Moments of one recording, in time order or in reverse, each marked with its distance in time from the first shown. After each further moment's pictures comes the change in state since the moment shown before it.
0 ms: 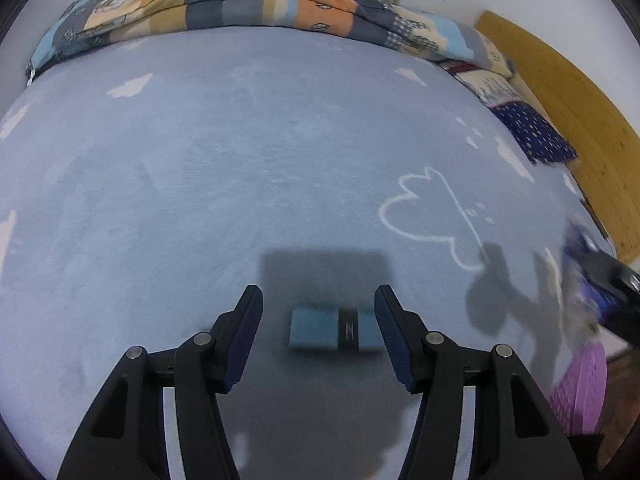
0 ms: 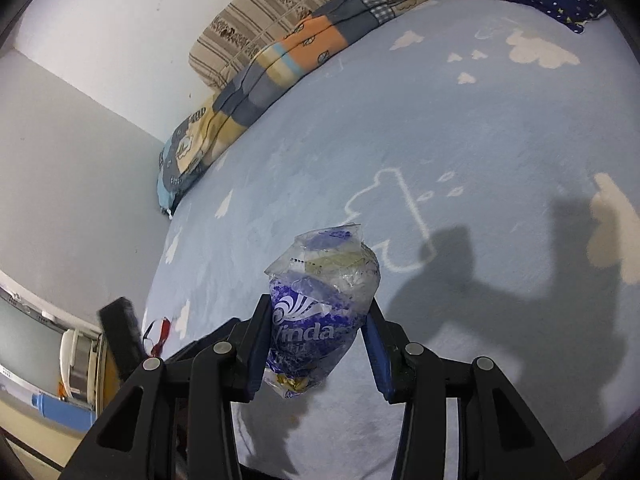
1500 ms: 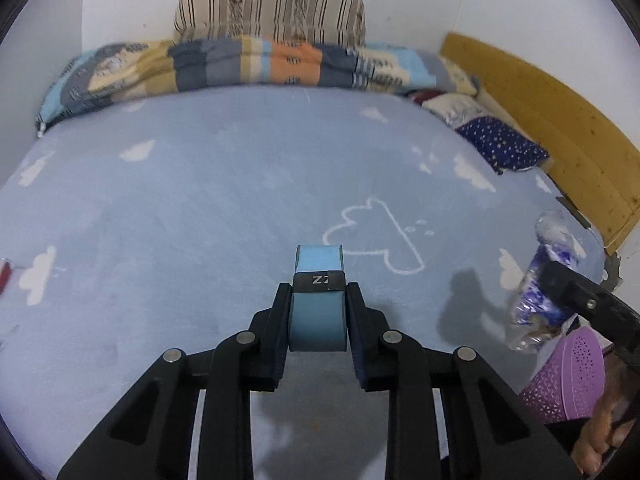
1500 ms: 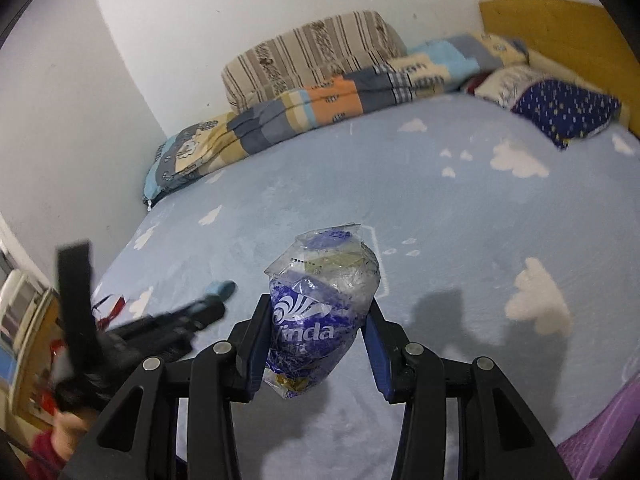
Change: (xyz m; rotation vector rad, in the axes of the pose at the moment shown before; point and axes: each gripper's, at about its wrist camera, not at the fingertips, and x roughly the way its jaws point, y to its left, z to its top) left arm -0.105 -0.052 -0.022 0.122 -0.176 0.035; right arm -0.074 0.039 -0.054 -0.312 -0.213 -0.174
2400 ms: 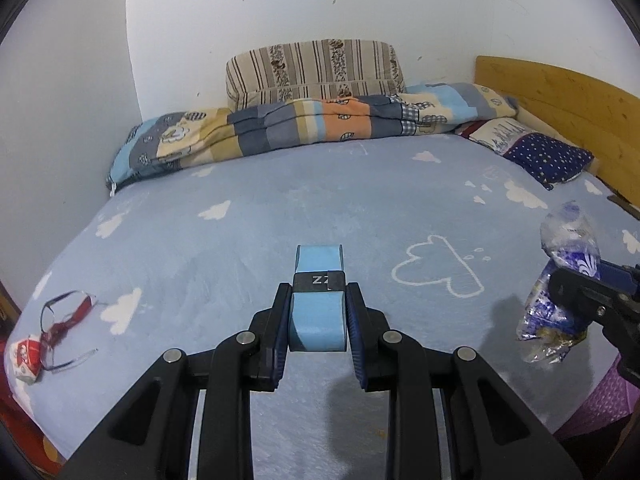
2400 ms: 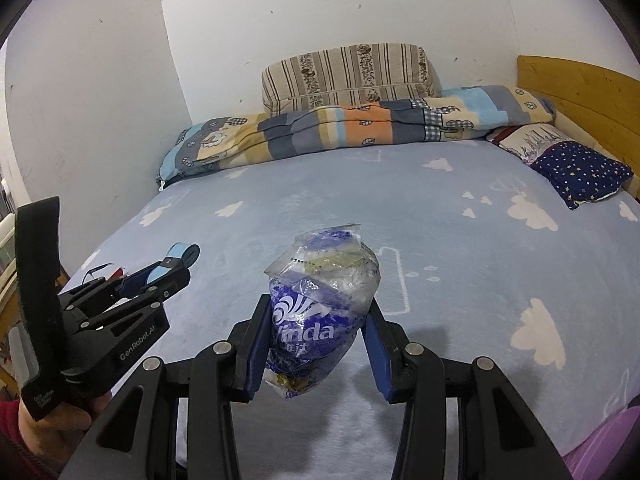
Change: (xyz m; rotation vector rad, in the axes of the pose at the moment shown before) left arm -0.032 -0.013 -0.021 0.090 -0.203 0.283; right arm -0.002 0.042 -0.016 -0.188 -0.063 -0.021
